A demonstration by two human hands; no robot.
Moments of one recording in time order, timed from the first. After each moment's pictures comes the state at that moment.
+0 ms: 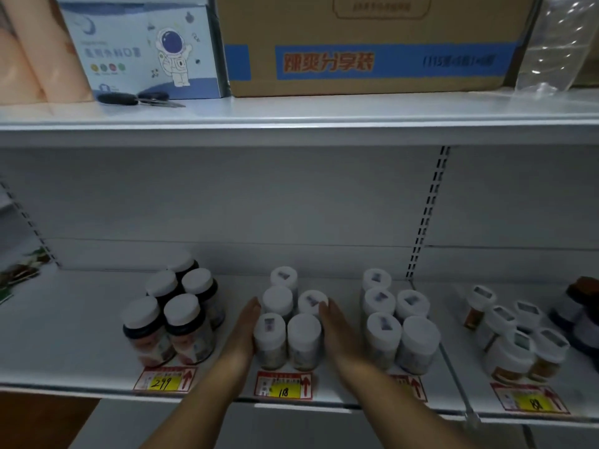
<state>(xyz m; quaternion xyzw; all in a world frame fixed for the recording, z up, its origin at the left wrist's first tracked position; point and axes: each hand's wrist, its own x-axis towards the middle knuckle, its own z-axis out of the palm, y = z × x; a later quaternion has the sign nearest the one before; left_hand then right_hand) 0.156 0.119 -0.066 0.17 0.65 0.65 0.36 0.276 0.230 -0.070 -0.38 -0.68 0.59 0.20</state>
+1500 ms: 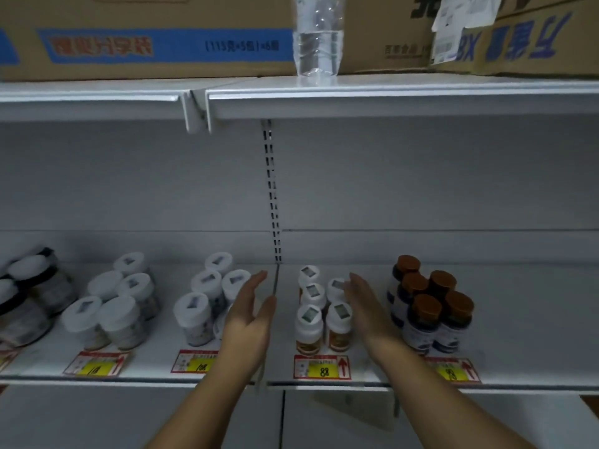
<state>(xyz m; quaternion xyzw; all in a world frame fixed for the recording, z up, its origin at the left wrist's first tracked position) 0.433 0.284 -0.046 0.33 0.72 0.59 0.13 0.560 0.434 -0.063 -0.38 -0.67 0.59 0.25</state>
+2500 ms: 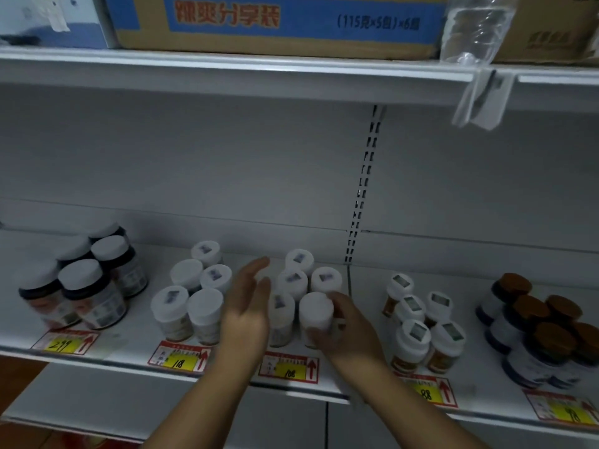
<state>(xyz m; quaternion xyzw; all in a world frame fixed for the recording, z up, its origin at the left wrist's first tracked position) 0.316 0.209 -0.035 0.29 0.65 0.70 0.07 0.434 0.320 -0.069 -0.29 -0.83 0.42 0.23</state>
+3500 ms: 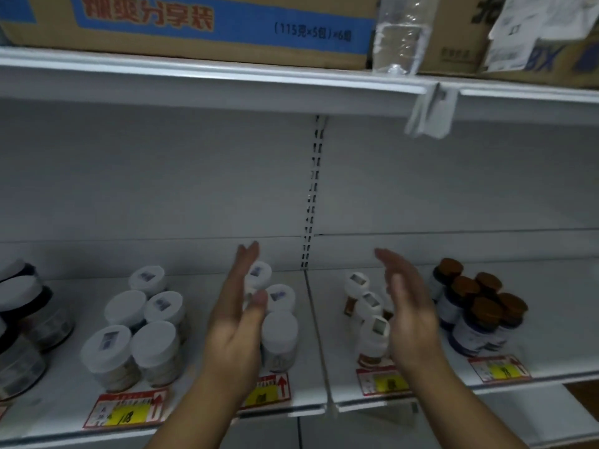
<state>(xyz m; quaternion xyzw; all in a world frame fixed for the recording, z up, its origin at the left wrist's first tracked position) 0.336 0.220 -0.010 0.44 0.57 0.69 0.09 0.500 0.343 -0.005 -0.33 -0.65 0.45 0.51</state>
